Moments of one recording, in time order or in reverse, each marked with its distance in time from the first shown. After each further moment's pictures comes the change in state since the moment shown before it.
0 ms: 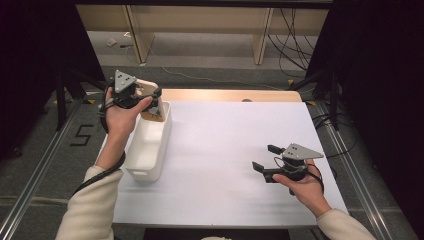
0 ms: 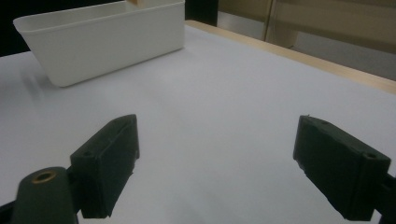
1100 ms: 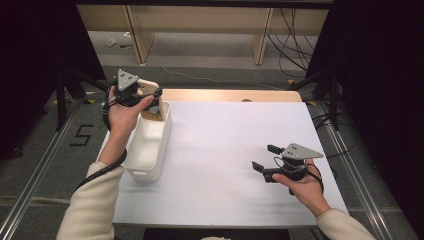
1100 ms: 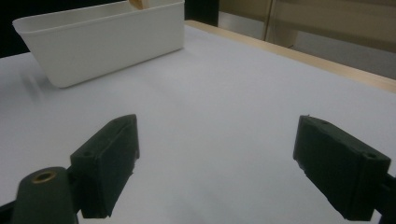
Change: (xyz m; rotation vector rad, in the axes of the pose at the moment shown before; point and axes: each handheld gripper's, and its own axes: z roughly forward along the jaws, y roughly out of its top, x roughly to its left) left arm 0.005 -0.005 0.014 0.023 0.004 0.010; right arm 0.000 0.000 0.001 0.001 0.001 0.004
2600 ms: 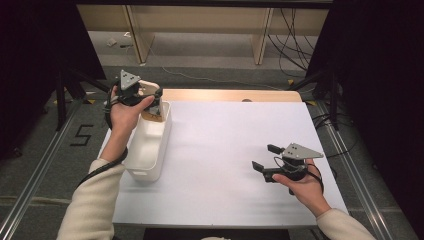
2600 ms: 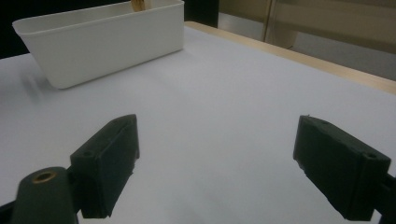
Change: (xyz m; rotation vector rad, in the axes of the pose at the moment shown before) left arm 0.006 -0.007 0.013 0.033 0.003 0.004; right arm 0.000 0.000 0.000 -0.006 -0.002 0.000
